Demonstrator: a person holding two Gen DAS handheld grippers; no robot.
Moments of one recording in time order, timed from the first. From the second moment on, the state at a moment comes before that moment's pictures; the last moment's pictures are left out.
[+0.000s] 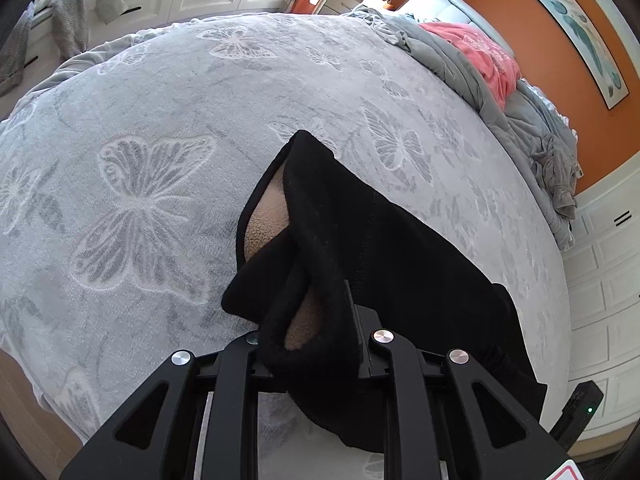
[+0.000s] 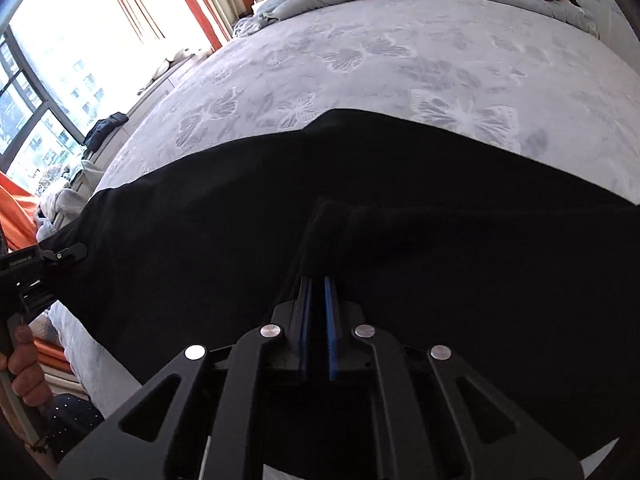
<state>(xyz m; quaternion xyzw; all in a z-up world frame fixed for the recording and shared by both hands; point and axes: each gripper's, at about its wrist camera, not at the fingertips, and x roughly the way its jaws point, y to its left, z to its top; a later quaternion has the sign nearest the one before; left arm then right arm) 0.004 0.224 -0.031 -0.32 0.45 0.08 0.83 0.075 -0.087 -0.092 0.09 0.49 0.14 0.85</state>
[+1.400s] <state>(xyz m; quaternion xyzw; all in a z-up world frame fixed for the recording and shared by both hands) -0.047 -0.075 0.021 -0.16 0.42 -0.20 0.87 -0.050 -0.327 -0.021 0.24 0.44 0.09 0.86</state>
